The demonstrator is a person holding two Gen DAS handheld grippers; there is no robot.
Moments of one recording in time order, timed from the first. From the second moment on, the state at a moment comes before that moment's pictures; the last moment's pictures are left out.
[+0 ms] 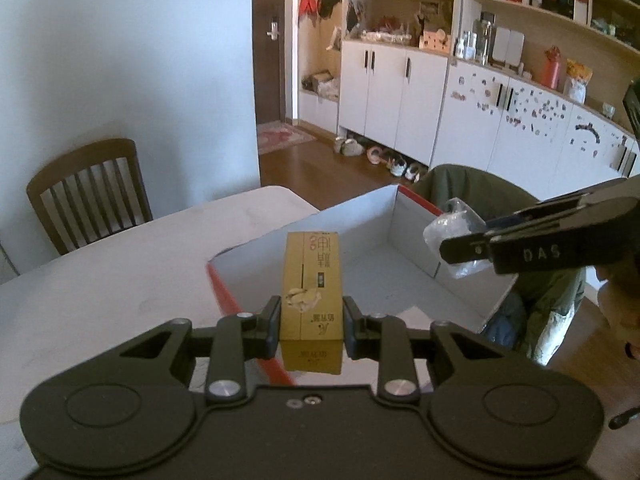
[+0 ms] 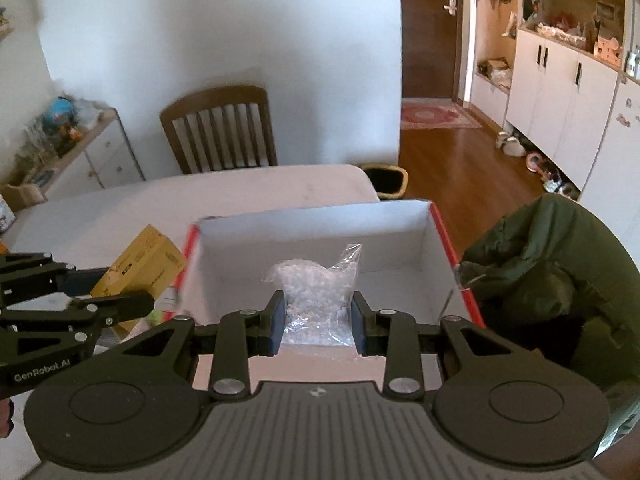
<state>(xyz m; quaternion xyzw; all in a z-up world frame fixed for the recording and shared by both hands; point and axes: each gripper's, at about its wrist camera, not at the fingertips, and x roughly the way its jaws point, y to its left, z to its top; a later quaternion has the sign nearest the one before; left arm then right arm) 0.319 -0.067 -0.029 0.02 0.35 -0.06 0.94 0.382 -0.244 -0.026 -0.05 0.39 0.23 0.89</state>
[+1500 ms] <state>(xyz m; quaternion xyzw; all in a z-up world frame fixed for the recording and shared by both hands) 0.481 -0.116 -0.152 0.04 0.59 -0.05 0.81 0.461 -0.236 -0.142 -0.17 0.55 0.29 0.77</state>
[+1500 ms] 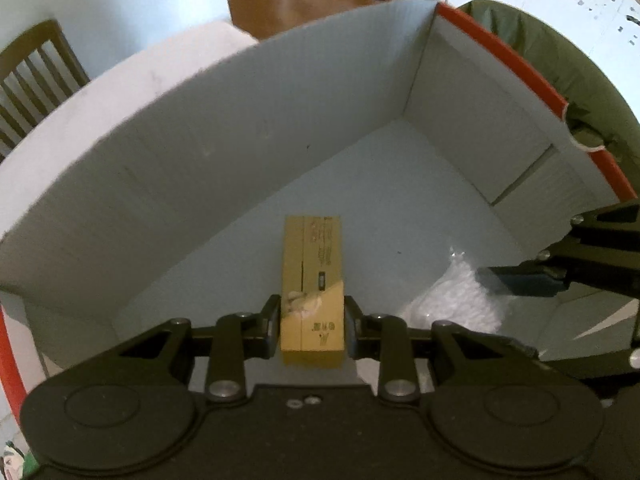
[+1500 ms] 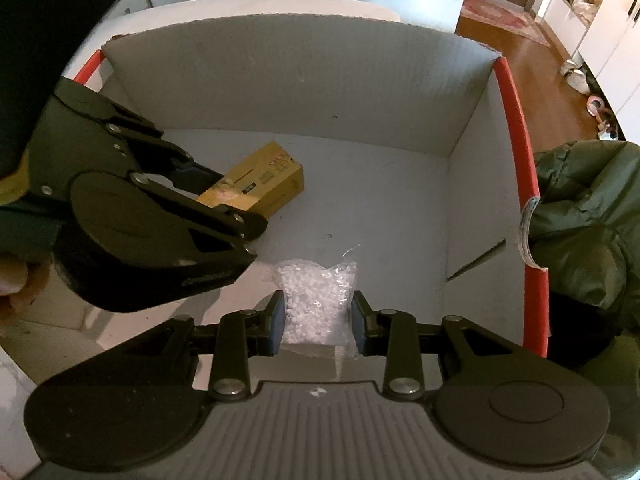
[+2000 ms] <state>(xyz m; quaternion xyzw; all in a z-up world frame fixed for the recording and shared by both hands) 0.465 -0.100 -0.124 0.01 0.56 -0.04 0.83 0.456 -0.245 -0.119 -0.15 0.51 0.30 0.79</state>
